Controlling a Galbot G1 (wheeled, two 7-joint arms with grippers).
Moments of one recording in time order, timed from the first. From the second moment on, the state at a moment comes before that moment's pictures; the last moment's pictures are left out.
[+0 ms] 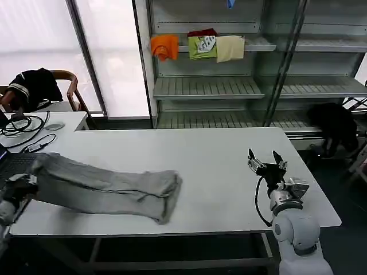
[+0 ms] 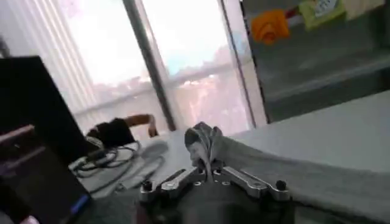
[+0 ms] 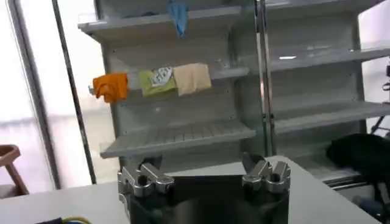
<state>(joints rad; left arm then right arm) 1.20 -0.98 -1.07 -1.75 -0.21 0.41 0.38 -1.09 1.39 0.58 2.02 0.34 -0.48 0.11</state>
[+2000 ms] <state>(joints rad) 1.23 -1.36 -0.52 -2.15 -0.16 0.57 0.19 -1.15 1.37 0.61 1.98 0.32 -0.46 0.10</state>
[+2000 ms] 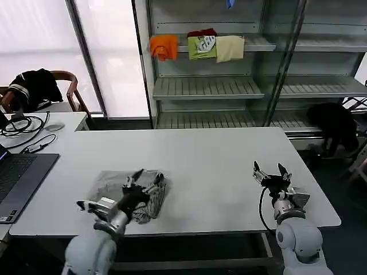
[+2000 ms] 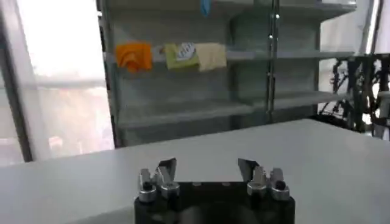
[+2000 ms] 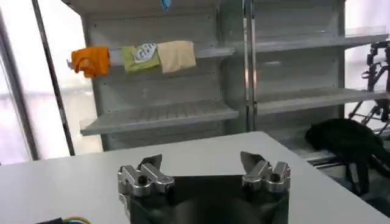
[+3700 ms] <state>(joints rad) 1.22 -1.24 -0.79 -1.75 -0.37 0.52 0.27 -1.12 1.38 0.59 1.97 0.29 -0.46 0.11</state>
